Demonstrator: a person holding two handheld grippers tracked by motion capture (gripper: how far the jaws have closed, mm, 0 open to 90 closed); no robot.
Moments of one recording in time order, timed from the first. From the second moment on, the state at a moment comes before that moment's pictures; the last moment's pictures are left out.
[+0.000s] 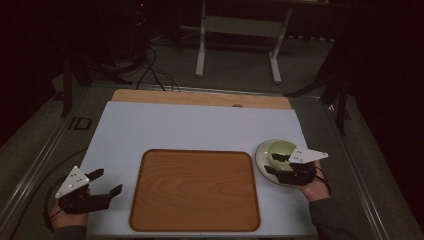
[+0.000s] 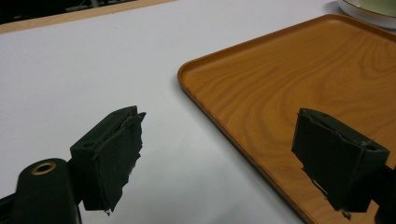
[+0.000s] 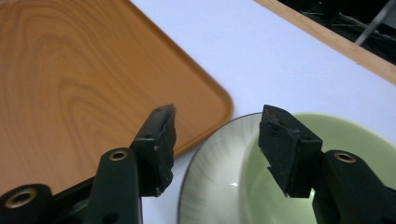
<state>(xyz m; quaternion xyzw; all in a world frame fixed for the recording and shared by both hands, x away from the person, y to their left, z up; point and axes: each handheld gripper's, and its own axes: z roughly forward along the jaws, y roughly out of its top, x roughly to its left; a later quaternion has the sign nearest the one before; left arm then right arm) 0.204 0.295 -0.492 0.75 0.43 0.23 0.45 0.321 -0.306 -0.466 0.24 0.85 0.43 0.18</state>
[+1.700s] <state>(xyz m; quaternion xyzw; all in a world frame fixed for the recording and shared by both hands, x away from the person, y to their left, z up) 0.202 0.299 -0.492 0.74 0.43 0.24 0.46 0.388 -0.344 -0.464 0.32 0.84 0.39 0.21</state>
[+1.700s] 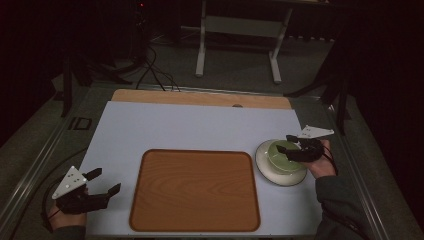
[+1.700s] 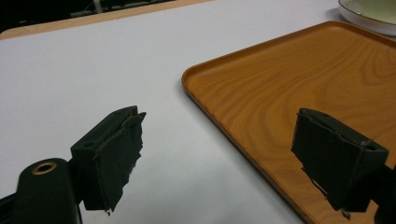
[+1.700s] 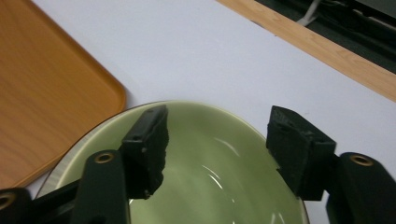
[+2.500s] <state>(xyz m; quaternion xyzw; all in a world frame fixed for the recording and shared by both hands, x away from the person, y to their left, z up) 0.202 0.300 -0.492 0.74 0.43 0.24 0.46 0.392 -0.364 -0.482 0.39 0.83 0.34 0.21</state>
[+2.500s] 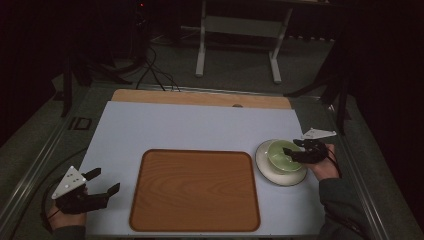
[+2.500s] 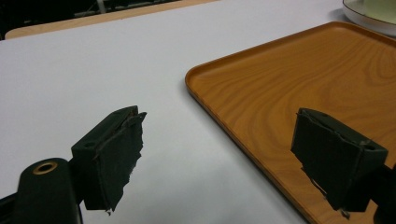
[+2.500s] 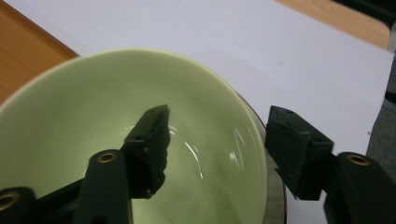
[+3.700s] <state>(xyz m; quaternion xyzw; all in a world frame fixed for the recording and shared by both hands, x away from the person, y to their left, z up) 0.202 0.301 -0.491 0.74 0.43 0.25 0.46 0.401 -0.364 -0.491 0.48 0.81 0.32 0.11</state>
